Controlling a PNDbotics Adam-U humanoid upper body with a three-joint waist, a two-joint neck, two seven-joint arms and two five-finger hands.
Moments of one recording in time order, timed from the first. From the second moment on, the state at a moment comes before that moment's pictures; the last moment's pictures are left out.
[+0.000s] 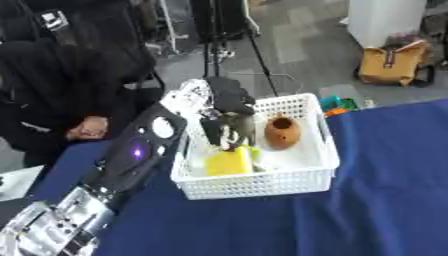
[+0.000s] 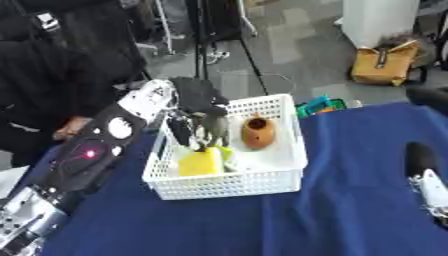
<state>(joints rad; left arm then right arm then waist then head) -1.26 0.48 -0.29 -0.87 -1.68 -0.58 -0.38 -0.64 -0.44 0.16 -1.88 0.94 -0.31 -0.10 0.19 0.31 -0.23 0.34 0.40</state>
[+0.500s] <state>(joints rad) -1.26 0.48 -0.29 -0.88 -1.68 -0.57 -0.38 -0.64 -0.44 0.16 -1.87 0.94 -0.32 -0.10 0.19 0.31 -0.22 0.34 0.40</state>
